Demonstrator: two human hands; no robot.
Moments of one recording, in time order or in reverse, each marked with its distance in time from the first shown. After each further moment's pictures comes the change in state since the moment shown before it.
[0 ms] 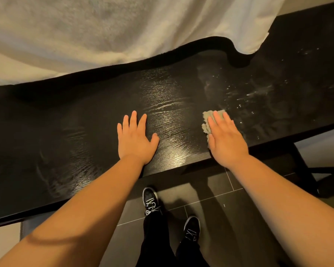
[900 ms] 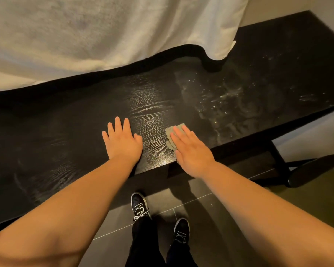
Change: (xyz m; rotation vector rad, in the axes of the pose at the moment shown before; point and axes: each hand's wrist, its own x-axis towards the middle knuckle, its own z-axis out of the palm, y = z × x) left_hand 0.000 0.030 -0.002 0.007 -0.048 -0.123; right_hand -0.026 -0.025 0.013 0.017 -0.066 -0.272
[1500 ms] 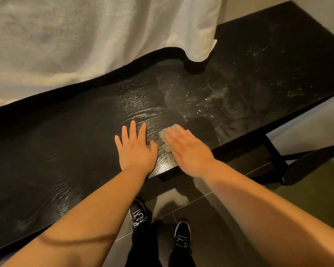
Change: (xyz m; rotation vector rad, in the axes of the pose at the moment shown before) left_hand -0.007 0.081 0.018 -0.002 -0.016 0.184; right_hand 0.004 0.048 -0.009 0.052 0.083 -0.016
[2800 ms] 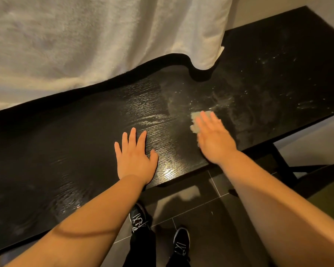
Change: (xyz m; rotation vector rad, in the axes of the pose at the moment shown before) left_hand 0.003 0.000 0.000 -0.010 0.029 -0.002; right_hand 0.020 0.083 -0.028 0.005 0.109 0.272
